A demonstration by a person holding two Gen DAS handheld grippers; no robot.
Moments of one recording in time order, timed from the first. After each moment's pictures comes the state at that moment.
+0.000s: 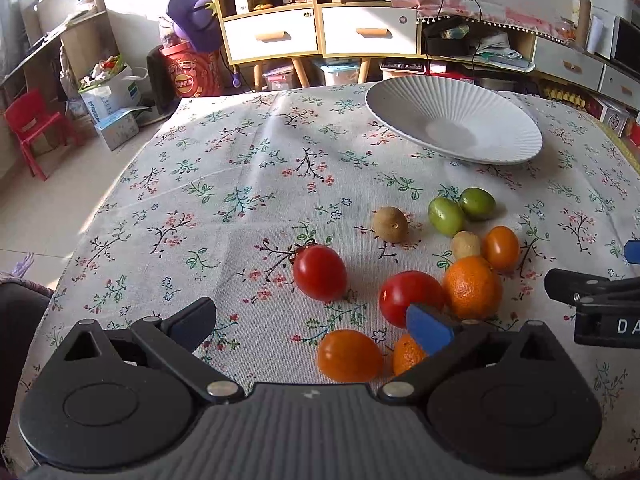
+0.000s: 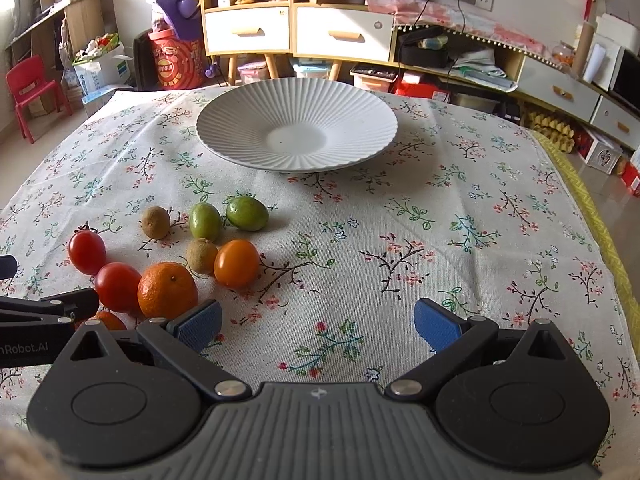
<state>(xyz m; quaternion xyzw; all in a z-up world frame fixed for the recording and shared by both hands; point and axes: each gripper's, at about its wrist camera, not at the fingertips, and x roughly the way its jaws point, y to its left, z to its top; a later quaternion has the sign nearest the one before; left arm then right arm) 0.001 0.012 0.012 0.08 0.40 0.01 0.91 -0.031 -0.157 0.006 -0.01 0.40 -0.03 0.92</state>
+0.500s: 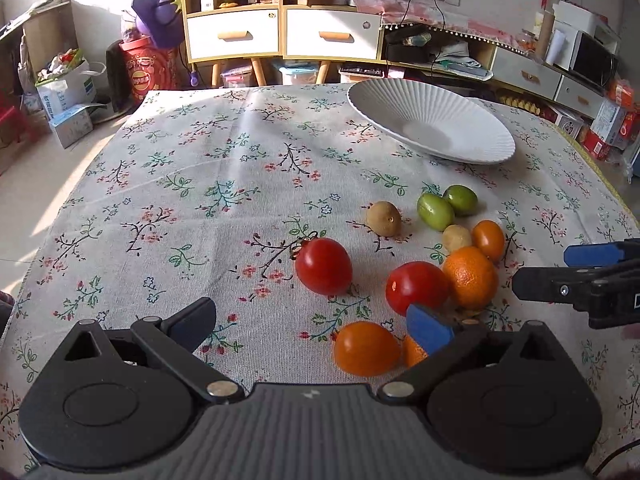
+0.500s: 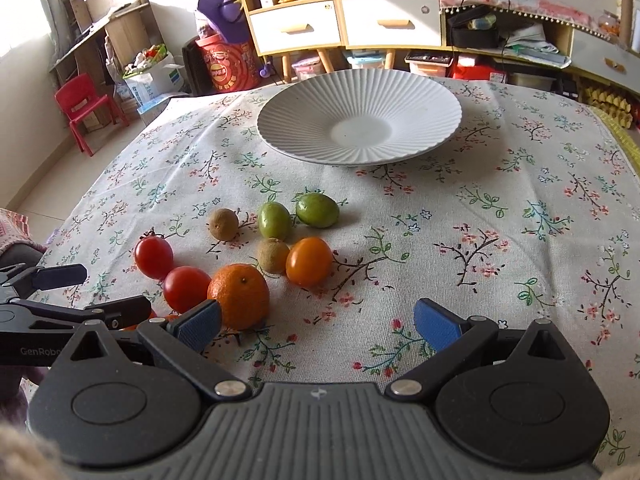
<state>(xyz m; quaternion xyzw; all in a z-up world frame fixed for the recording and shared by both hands) 0.004 0.050 0.004 0.03 0.40 -0.09 0.91 -0.025 -0.157 0.004 0.07 0.41 0.08 0.91</state>
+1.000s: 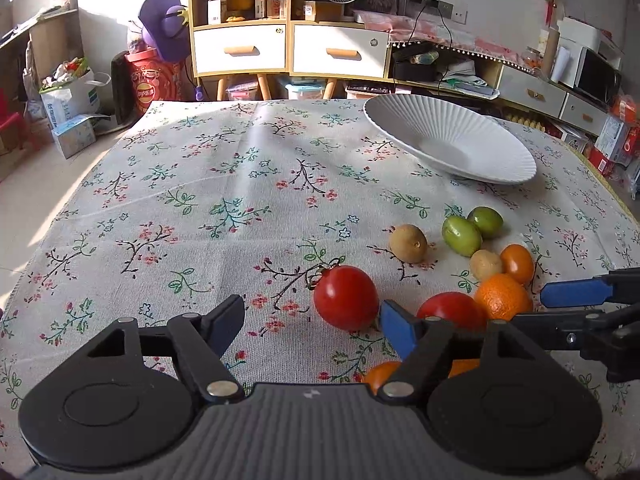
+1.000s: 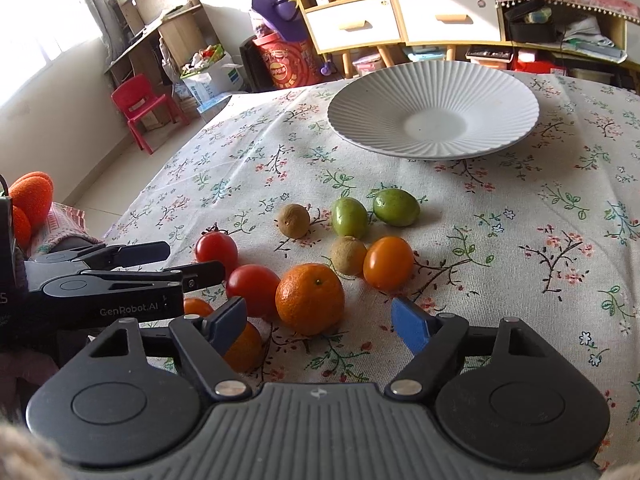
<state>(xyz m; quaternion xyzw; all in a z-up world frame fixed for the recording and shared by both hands) 0.021 0.056 -0.009 0.01 0.38 -0.09 0.92 -0.023 -0.147 -0.001 0.10 0.41 0.16 0.89</state>
